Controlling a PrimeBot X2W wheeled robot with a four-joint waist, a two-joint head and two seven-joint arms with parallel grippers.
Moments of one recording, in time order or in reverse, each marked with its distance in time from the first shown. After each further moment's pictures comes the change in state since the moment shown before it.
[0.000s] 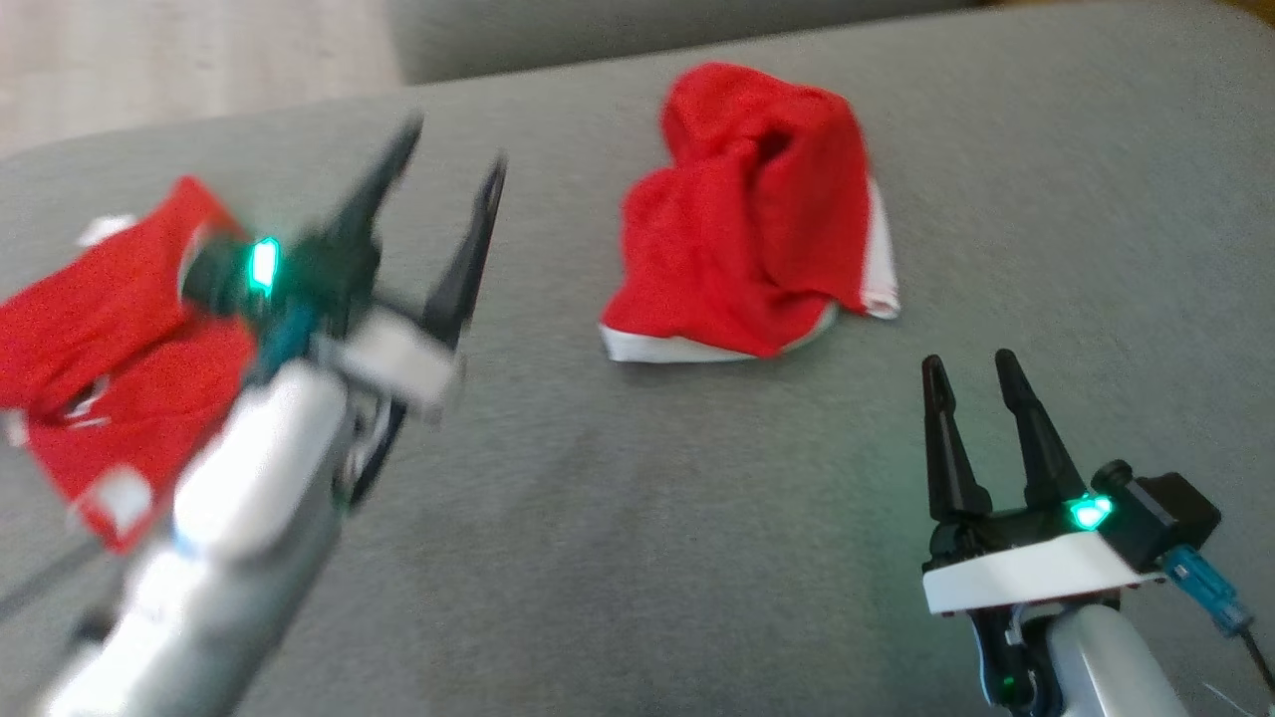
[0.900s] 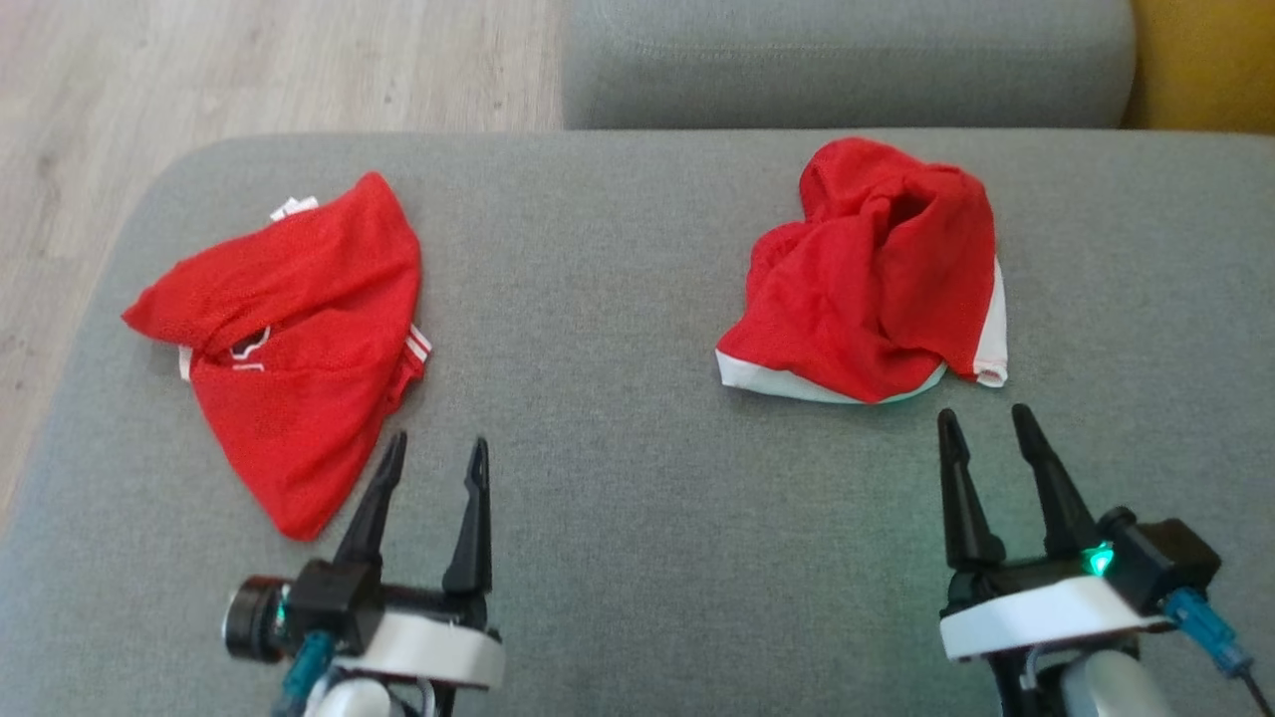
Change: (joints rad) left arm 0.697 -0.107 0.272 -0.374 0.099 0.170 -0.006; right arm 0.078 0.000 -0.046 0.019 -0.074 0.000 0.000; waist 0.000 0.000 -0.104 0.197
